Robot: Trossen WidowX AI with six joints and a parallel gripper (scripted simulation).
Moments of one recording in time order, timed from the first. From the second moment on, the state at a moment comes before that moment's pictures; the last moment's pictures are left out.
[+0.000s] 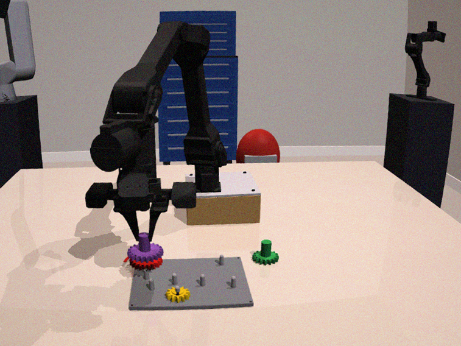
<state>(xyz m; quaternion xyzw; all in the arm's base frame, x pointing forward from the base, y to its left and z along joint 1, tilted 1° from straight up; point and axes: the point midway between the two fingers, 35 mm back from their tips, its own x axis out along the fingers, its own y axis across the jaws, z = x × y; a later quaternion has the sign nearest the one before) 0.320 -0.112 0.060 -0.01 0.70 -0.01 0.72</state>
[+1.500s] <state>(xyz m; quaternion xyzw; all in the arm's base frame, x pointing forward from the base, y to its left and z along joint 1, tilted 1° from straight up) 0.321 -0.113 0.061 -0.02 0.69 0.00 0.72</state>
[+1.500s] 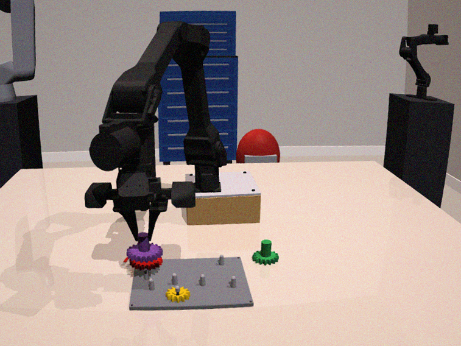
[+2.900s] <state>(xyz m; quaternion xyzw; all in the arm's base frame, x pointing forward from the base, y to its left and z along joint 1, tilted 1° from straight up) 0.327 -0.117 0.025 0.03 0.68 -0.05 0.73</state>
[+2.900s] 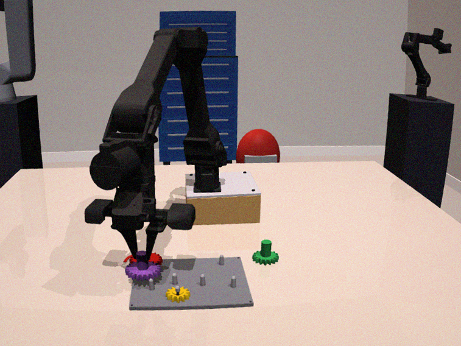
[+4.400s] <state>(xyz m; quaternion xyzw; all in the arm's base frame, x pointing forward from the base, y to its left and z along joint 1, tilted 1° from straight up) 0.321 -0.115 0.014 0.03 0.69 -0.05 0.72</state>
